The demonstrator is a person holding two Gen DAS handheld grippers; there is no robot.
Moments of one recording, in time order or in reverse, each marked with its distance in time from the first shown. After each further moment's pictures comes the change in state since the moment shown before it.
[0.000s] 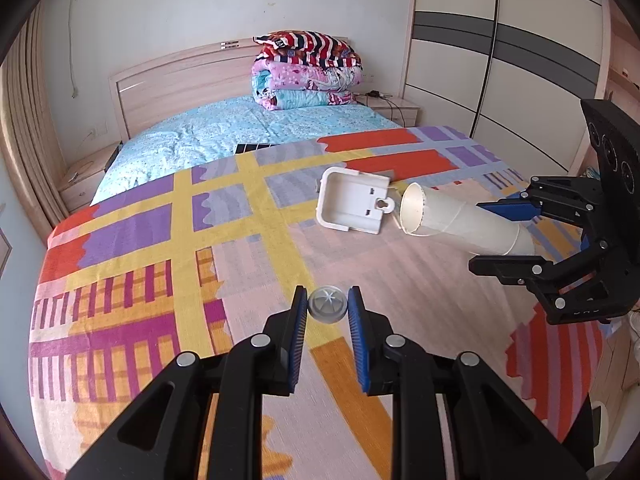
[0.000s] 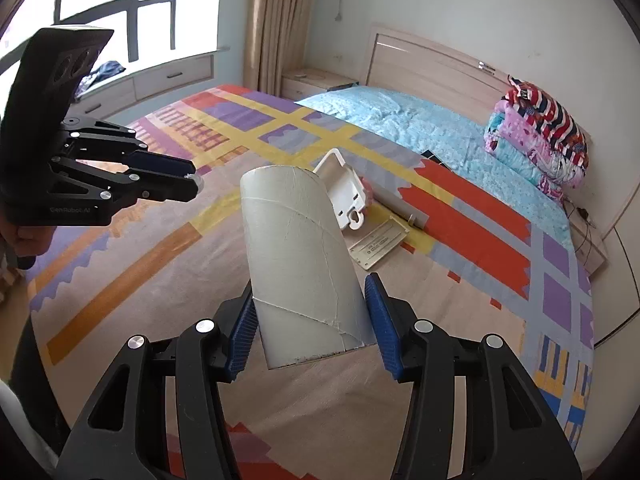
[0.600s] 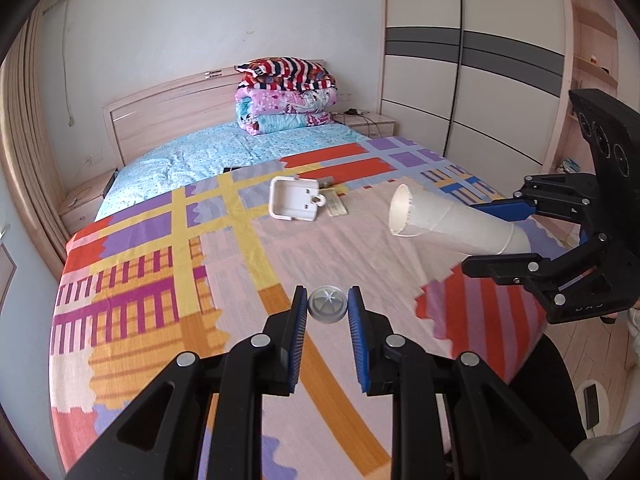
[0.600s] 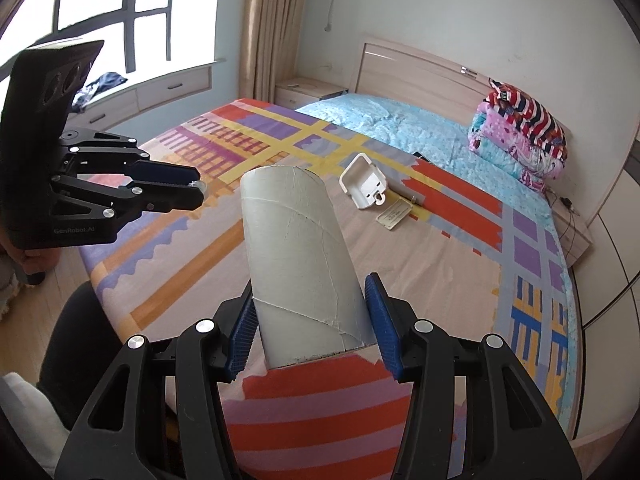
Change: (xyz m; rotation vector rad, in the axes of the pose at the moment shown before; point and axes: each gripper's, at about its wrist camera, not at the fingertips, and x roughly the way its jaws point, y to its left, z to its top) left arm -0.090 -0.062 -0.047 0.071 -0.080 -0.027; right arm -0.086 0.058 -0.032 0.053 -0.014 -0.034
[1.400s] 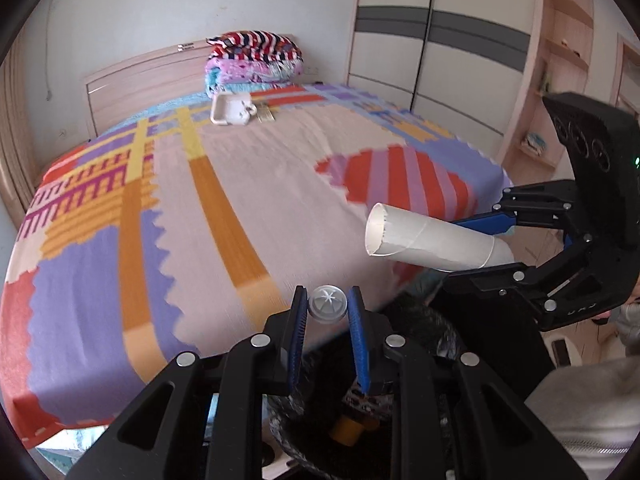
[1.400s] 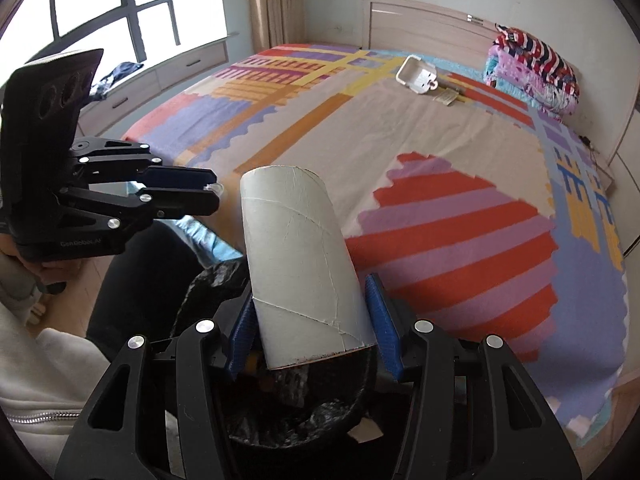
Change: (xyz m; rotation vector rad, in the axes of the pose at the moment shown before) left arm -0.036 -0.068 -0.125 -0.002 0.091 -0.125; right arm -0.033 0.086 -0.124 0.122 0.137 0.120
